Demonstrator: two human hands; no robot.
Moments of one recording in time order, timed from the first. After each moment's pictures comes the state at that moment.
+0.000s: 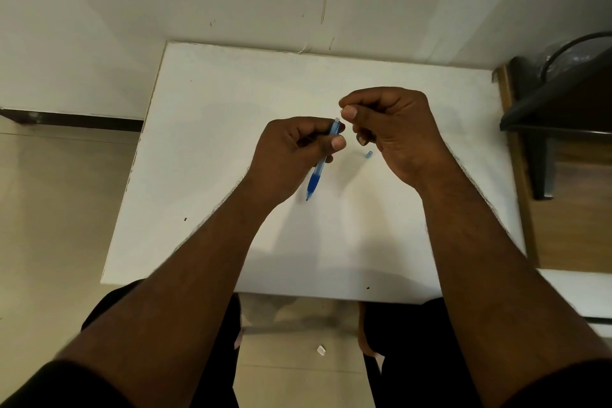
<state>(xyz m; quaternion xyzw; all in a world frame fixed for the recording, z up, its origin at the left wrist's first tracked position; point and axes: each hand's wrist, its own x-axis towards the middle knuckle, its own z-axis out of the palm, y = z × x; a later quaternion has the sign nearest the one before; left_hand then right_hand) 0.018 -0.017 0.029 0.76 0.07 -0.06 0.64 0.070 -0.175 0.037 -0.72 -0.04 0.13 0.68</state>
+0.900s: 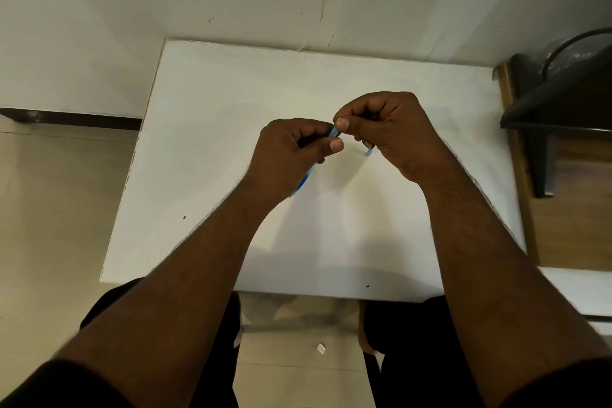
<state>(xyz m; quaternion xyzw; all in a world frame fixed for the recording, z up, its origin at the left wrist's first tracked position) 0.017 -0.017 0.024 0.81 0.05 -0.04 0.58 0.071 -0.180 0.034 -0.77 -0.12 0.17 0.60</state>
